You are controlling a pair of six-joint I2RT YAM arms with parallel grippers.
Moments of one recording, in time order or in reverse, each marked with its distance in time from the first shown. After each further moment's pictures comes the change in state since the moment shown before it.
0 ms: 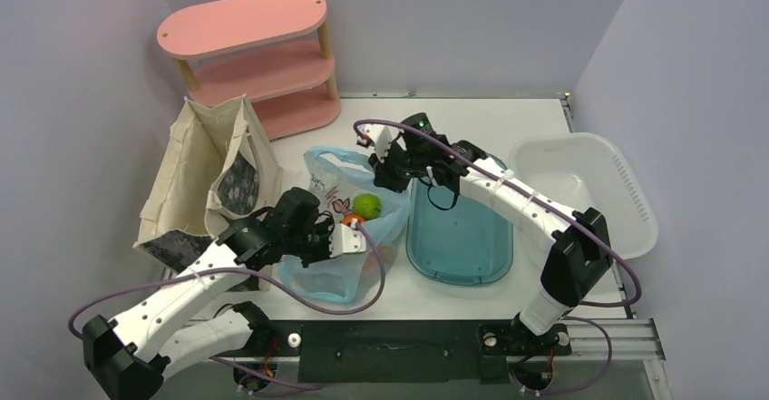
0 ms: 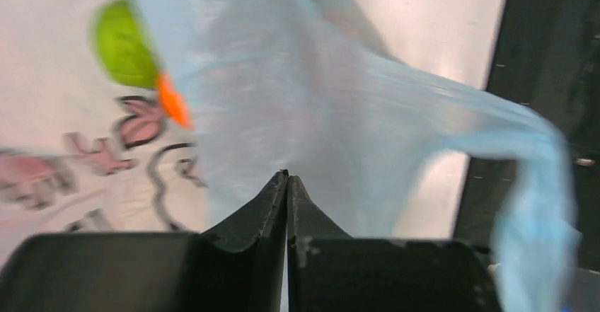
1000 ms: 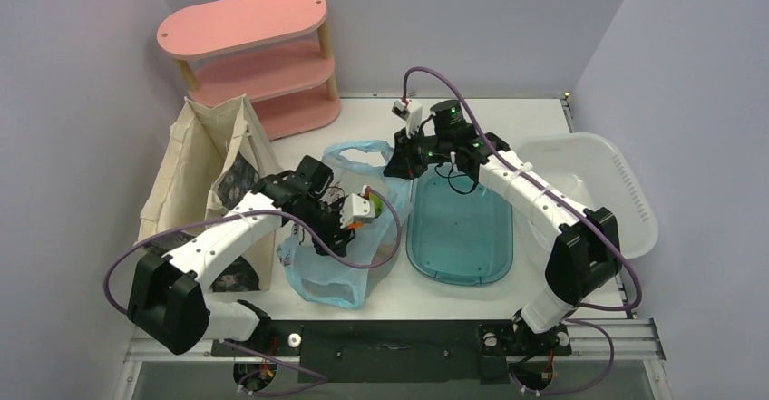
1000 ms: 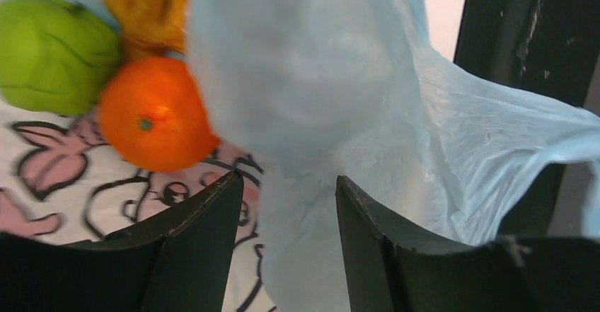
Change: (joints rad) left arm 0.187 0.329 0.211 -0.067 0.262 0.082; right arm -0.182 -0.017 -0.053 0.101 -0.275 0.383
